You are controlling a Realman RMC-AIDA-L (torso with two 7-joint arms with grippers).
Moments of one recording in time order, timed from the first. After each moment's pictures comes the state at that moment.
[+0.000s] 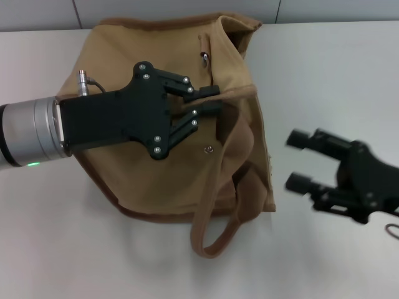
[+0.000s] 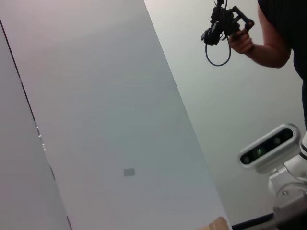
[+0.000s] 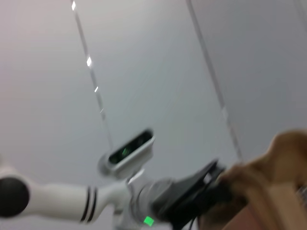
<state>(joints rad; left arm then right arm) -0.46 -2.07 1.14 0.70 1.41 1.68 -0.79 0.41 2.08 -0.42 -0.33 -1.96 -1.99 1.01</state>
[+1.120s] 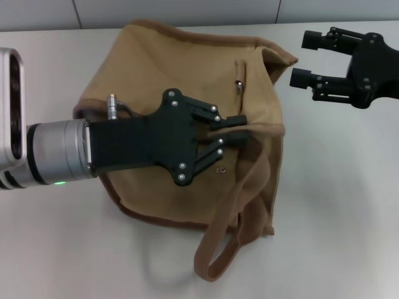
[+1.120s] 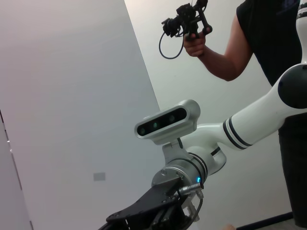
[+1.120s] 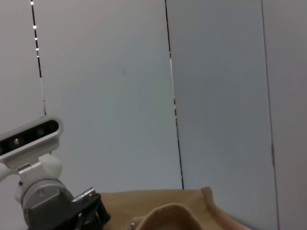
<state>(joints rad) -0.50 -2.08 1.26 0.59 1.35 1.67 -0.73 0.55 2.09 -0.53 -0.82 -1.88 -1.79 1.34</state>
